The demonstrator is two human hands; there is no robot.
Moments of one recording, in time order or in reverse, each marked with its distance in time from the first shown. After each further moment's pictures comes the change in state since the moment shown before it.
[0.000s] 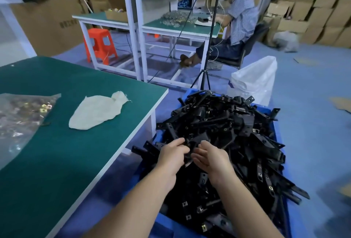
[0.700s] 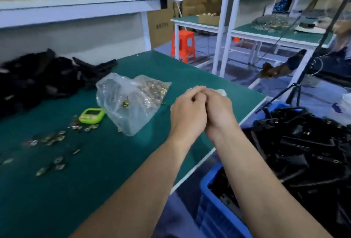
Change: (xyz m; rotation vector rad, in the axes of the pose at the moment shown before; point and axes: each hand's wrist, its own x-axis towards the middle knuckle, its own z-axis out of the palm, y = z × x) left_hand -0.088 0.097 -0.189 0.225 0.610 0.631; right_hand -0.133 0.006 0.259 0.038 -0.651 -0.264
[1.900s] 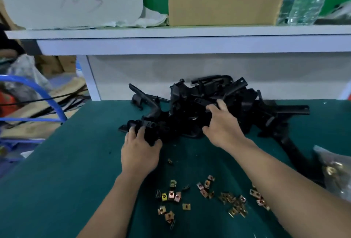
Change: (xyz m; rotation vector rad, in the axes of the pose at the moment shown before) left_hand 0.050 -0.227 -0.509 0.798 0.681 -0.591; right_hand 0.060 0.255 0.435 -1.415 -0.843 -0.532
